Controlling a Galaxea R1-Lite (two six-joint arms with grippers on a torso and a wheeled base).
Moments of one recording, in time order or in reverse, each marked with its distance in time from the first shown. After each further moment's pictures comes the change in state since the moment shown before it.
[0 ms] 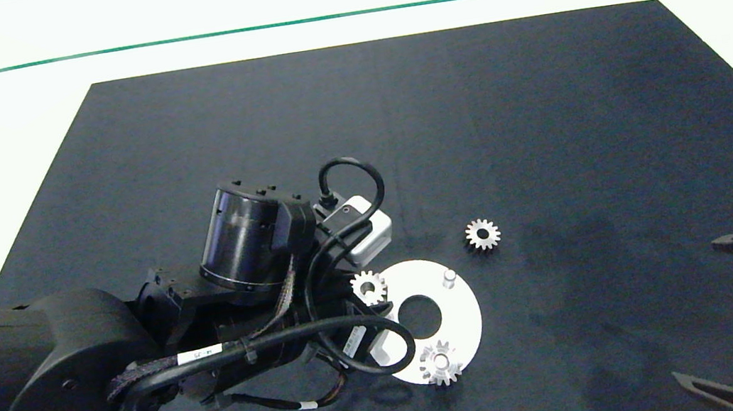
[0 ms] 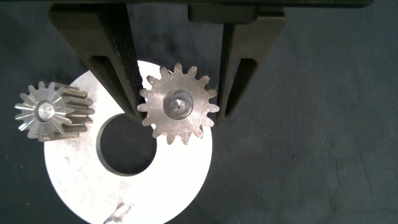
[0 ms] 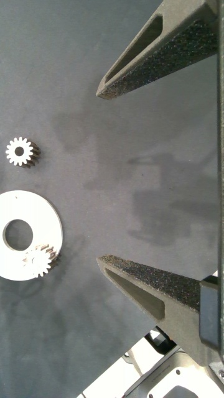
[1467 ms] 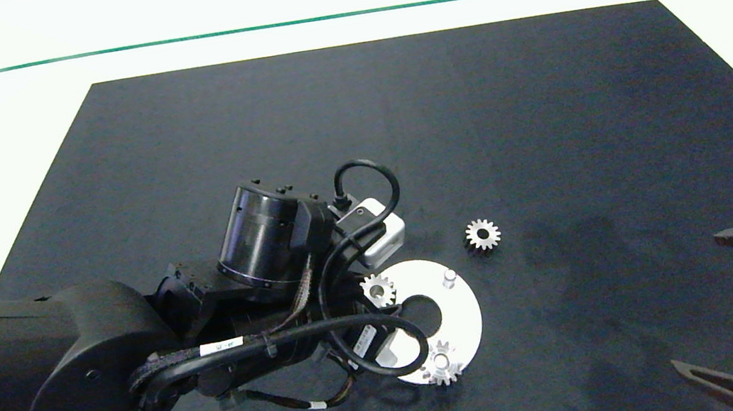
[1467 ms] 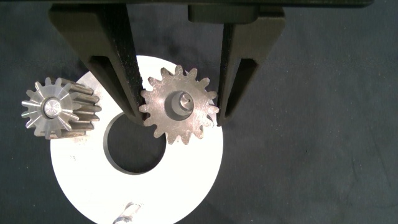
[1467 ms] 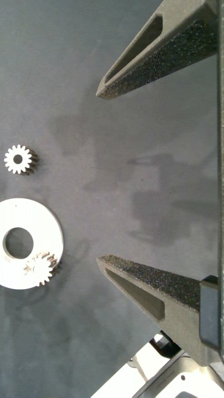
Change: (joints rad) left arm -0.013 0.030 -0.037 0.040 0.000 0.002; right arm -0.029 0.002 -0.004 -0.002 0.004 0.000
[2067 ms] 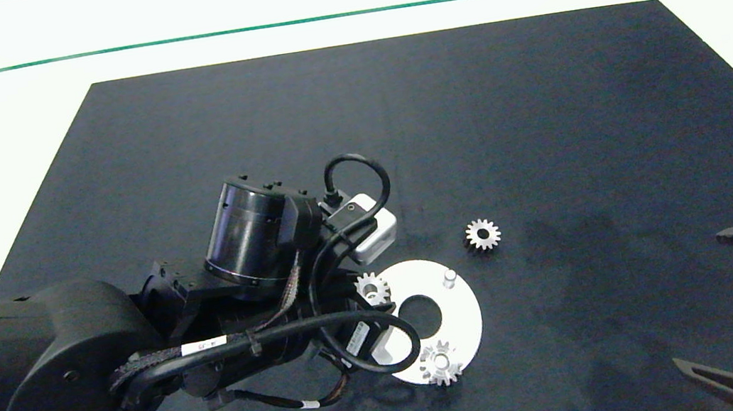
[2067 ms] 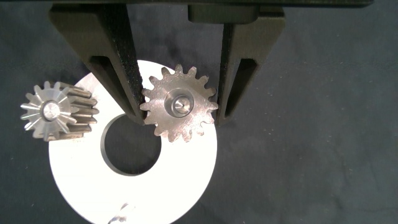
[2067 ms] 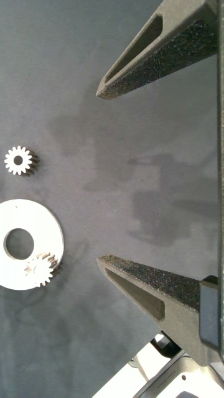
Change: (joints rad) left arm 0.006 -0.021 0.005 0.004 0.000 -0.004; right arm -0.003 -0.003 0.000 0.000 0.000 0.001
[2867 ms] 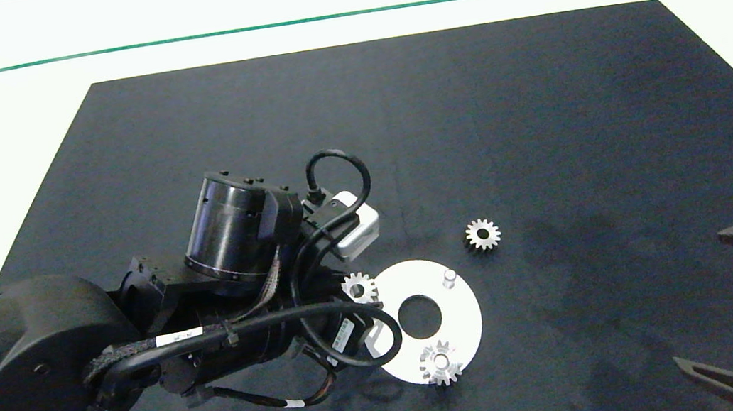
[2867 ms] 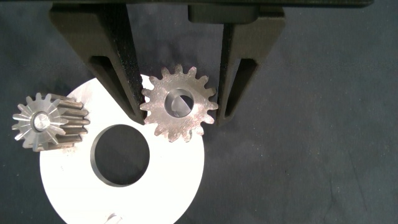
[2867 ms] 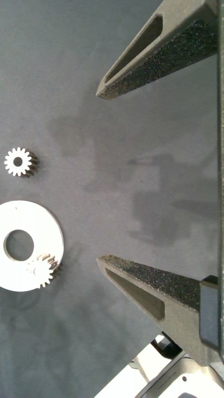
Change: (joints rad) left arm 0.029 -0.027 0.004 0.037 -0.010 -0.013; right arm 0.000 -0.001 0.000 0.000 -0.003 0.000
